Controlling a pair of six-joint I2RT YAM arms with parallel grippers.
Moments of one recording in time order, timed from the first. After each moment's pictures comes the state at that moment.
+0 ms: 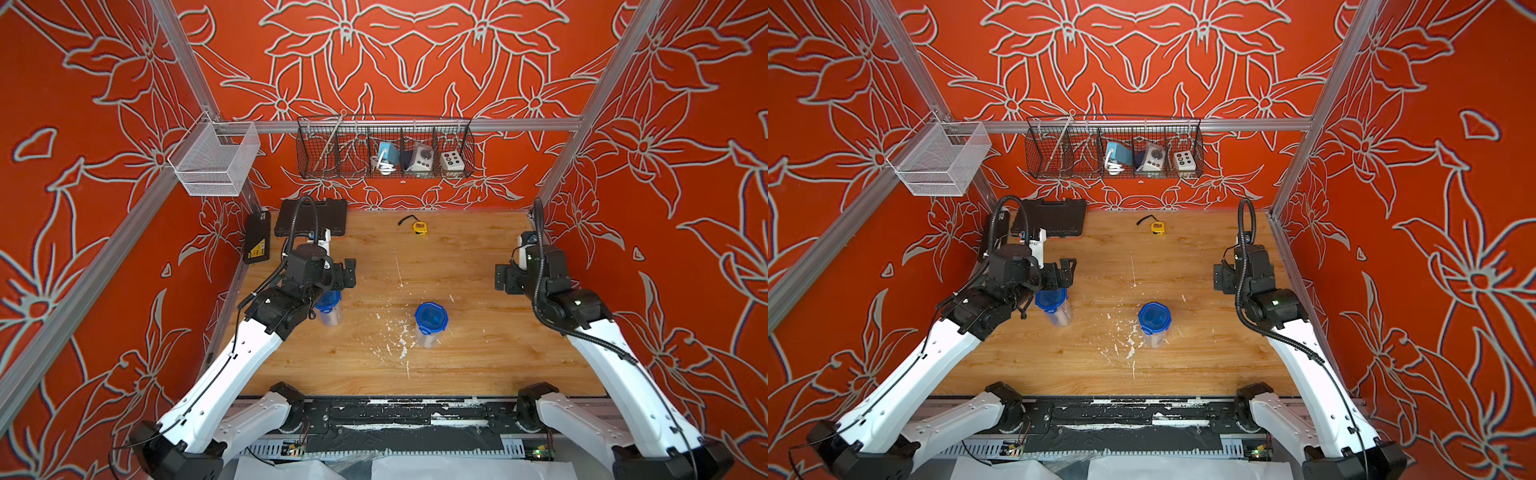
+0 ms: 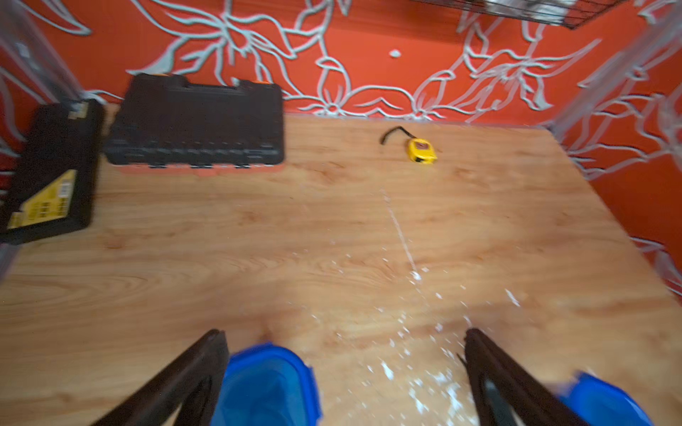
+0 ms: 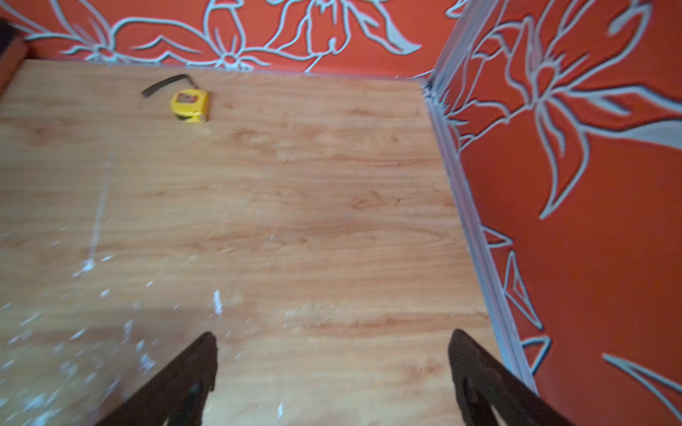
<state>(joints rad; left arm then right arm) -0.38 0.98 0.99 -0.53 -0.23 -0.29 0.27 0.96 0.95 -0.67 0.37 0.09</state>
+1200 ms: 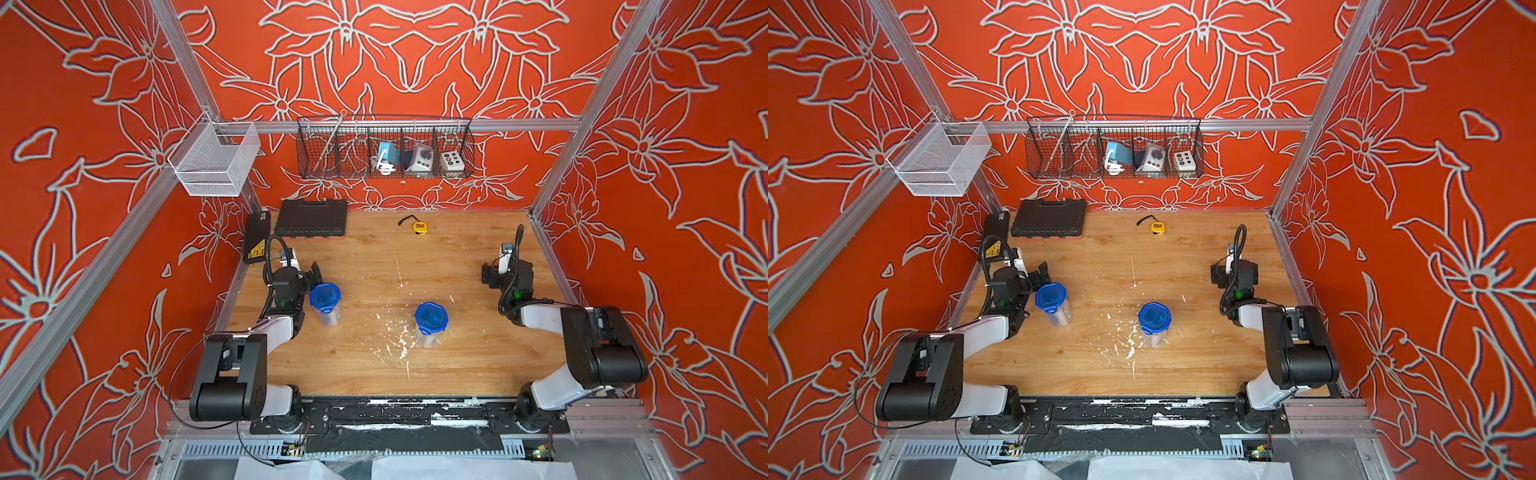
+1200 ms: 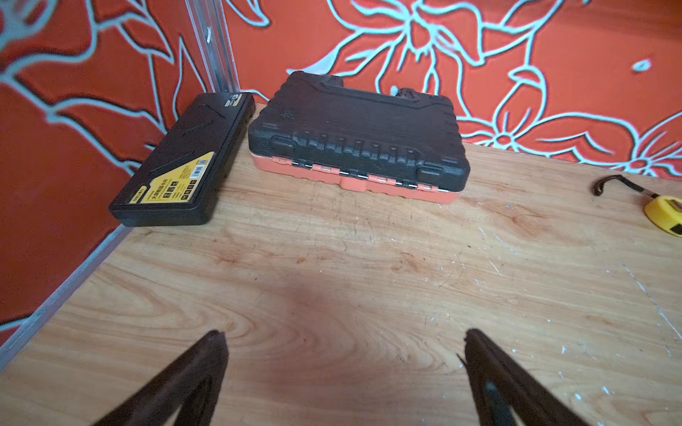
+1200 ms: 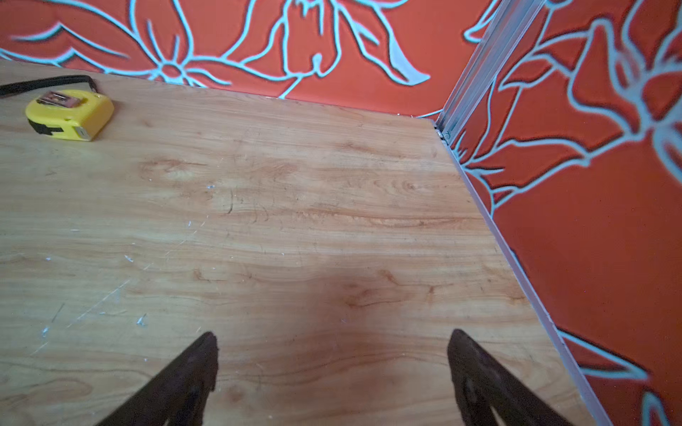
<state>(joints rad) 0.07 1.37 0.46 0.57 -0.11 -0.12 0.07 1.58 0.56 0.61 0.18 -0.12</state>
